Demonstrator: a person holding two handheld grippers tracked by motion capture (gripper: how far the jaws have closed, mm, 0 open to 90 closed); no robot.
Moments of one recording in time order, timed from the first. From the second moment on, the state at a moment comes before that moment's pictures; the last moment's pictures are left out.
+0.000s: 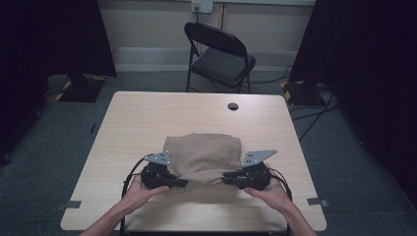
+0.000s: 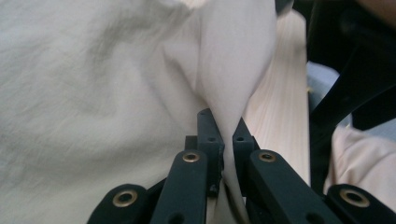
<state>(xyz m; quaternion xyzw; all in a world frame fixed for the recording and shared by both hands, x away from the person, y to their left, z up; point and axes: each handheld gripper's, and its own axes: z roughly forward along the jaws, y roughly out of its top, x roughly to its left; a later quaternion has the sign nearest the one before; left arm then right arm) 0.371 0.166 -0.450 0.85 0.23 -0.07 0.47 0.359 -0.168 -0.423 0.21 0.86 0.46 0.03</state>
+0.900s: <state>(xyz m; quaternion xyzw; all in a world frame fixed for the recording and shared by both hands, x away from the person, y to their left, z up) 0.387 0.168 -0.431 0.82 0.25 -0.10 0.51 0.334 -0.177 -0.458 0.21 0.89 0.39 0.11</state>
